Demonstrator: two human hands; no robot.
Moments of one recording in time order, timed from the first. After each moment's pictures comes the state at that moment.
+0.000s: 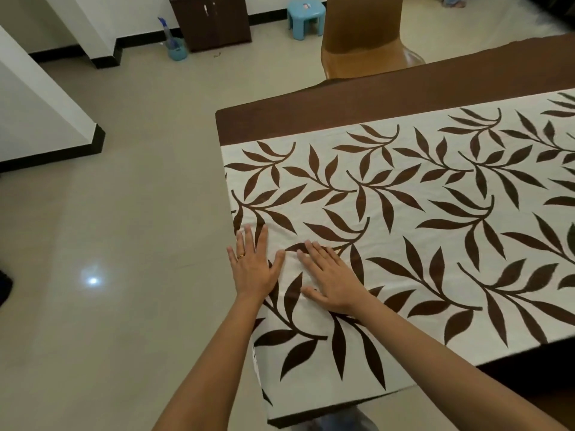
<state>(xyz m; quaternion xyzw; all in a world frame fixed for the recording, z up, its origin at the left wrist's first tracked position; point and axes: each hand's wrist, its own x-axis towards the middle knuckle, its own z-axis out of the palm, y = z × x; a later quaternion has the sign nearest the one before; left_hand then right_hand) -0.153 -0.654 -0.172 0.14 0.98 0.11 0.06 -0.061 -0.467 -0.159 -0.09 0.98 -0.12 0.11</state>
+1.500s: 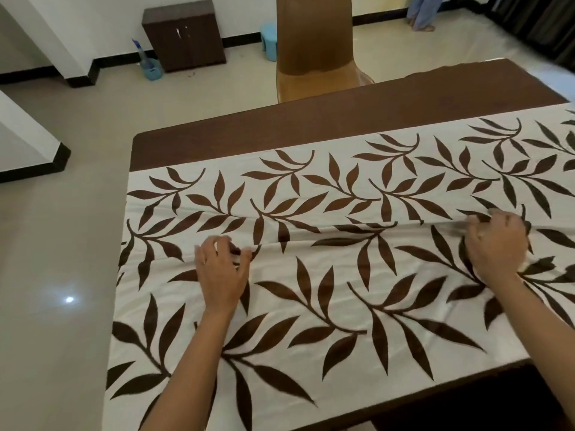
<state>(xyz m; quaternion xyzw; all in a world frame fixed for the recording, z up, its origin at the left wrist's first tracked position) -0.126 -0.450 -0.146 0.09 0.97 0.20 -0.09 0.028 0.003 -0.126 0.43 0.89 -0.09 -0.14</state>
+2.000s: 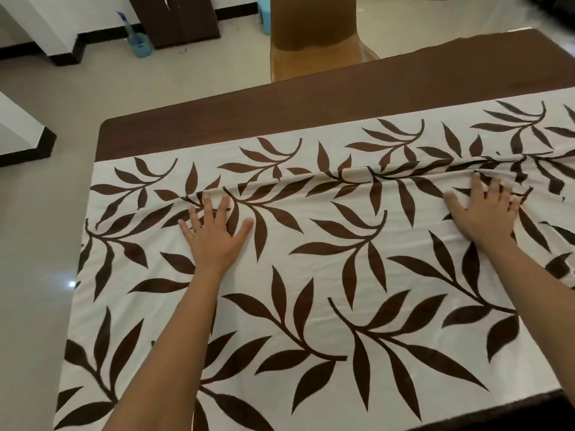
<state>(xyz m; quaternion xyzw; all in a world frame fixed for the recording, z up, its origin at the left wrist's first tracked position) -0.213 -0.398 -0.175 0.08 0.99 0.09 0.05 -0.053 0.077 -0.170 0.40 0.91 -0.09 0.02</state>
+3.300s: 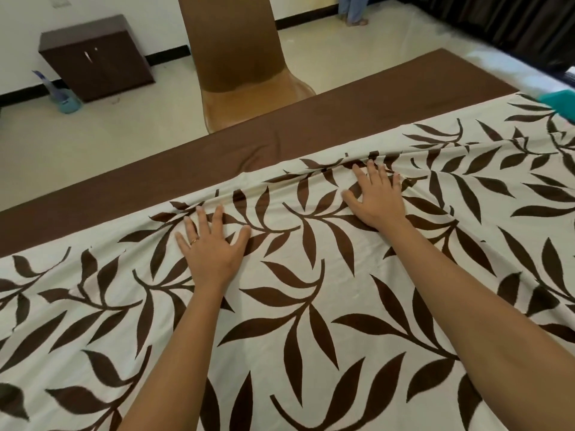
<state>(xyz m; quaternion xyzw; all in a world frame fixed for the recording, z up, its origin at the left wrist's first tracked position) -0.307 -0.226 -0.180 0.15 0.98 0.11 0.01 -0.208 0.095 -0.181 0.29 0.95 -0.08 -0.03</state>
